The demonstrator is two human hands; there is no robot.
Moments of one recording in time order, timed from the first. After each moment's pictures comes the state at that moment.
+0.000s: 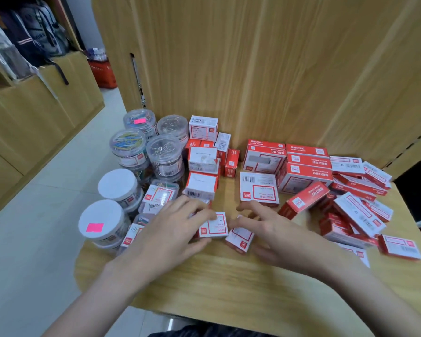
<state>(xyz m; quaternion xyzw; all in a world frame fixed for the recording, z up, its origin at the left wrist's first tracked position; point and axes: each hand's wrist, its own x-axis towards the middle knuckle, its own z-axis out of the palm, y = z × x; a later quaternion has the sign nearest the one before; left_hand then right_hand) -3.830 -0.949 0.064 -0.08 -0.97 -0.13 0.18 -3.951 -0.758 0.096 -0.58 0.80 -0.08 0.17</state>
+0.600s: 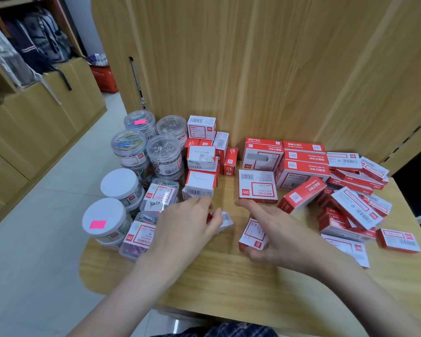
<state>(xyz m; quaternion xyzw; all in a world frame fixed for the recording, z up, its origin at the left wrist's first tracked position) -3.844 -0.913 0.080 0.17 -0.97 -0.11 0.14 -3.941 -0.749 0.093 -0.51 0.84 -0.14 0.12</state>
